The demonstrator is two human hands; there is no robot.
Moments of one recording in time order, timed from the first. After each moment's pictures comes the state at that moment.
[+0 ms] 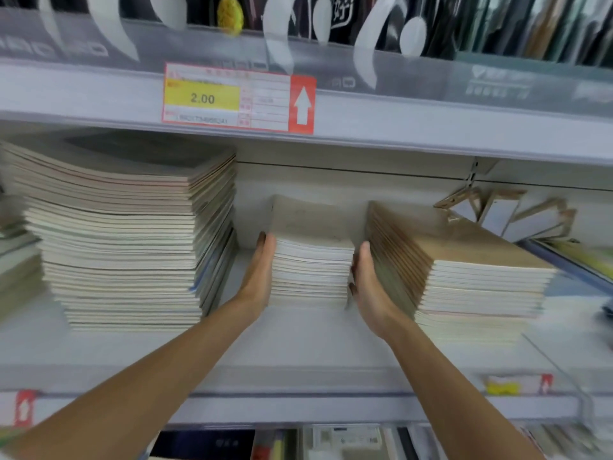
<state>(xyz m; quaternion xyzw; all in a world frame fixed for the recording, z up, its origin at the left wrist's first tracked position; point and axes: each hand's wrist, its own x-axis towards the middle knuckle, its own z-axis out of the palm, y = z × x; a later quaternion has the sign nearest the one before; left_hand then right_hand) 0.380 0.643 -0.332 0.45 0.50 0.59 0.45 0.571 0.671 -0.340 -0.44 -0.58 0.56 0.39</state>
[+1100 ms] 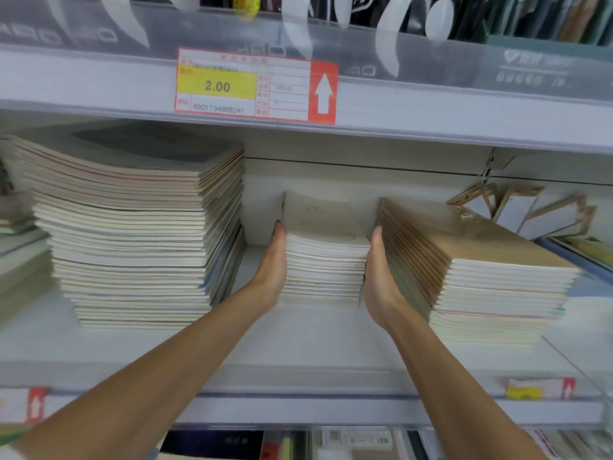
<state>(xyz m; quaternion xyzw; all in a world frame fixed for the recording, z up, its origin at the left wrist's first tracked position) 0.386 0.646 -0.315 0.41 0.54 0.56 0.48 0.559 0.662 -0.320 -0.42 -0.55 0.55 0.46</state>
